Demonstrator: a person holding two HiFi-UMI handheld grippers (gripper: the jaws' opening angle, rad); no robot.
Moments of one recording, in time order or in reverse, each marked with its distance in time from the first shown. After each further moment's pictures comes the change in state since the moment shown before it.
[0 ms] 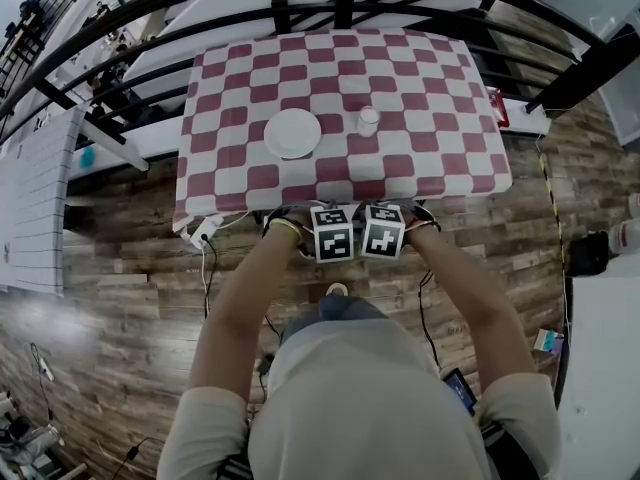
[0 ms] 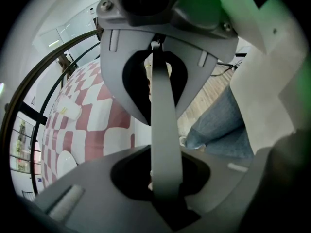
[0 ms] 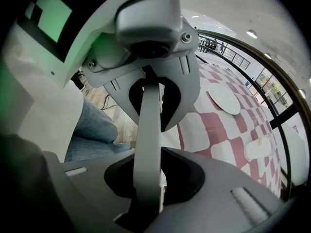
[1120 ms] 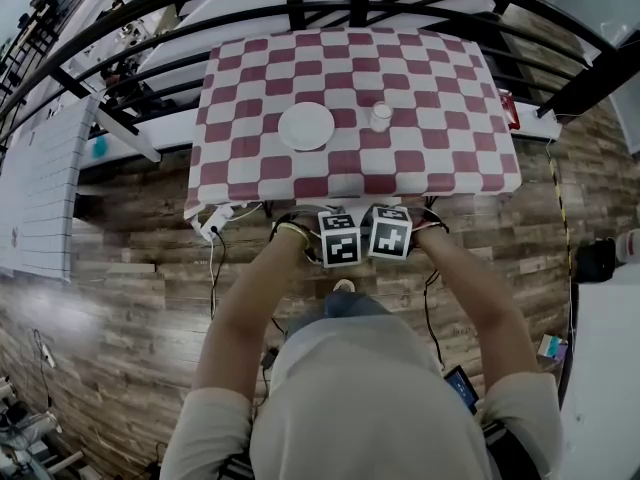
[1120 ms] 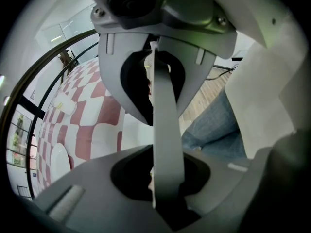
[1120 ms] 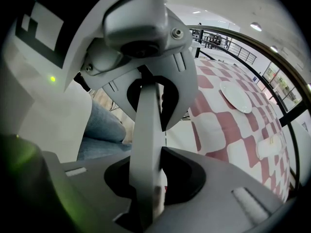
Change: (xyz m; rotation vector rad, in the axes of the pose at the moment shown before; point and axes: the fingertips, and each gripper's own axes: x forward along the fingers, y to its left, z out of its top) left arm -0.006 -0.033 -0.001 -0.043 -0.010 -0.025; right arm -0.007 0.035 0.009 0.010 0.007 0.101
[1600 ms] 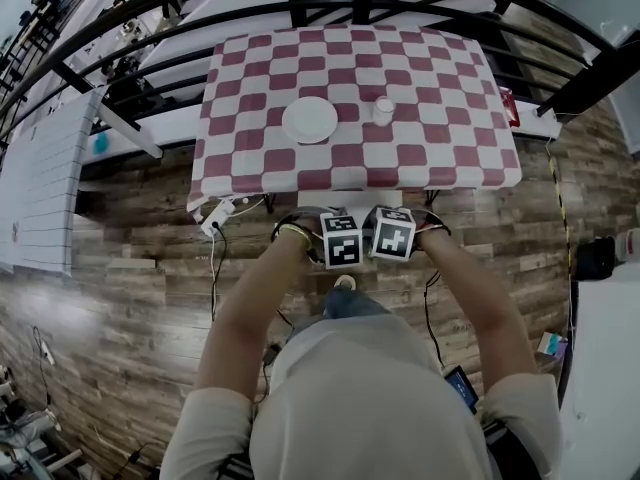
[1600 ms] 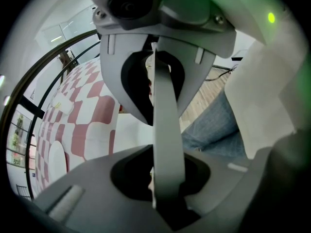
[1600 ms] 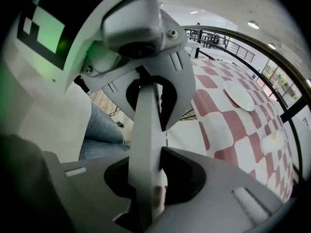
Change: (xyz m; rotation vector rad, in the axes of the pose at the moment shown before) left arm -0.002 -0.023 -0.003 0.001 -0.003 -0.002; right arm 0.003 0.022 0.003 0.028 -0.011 0.006
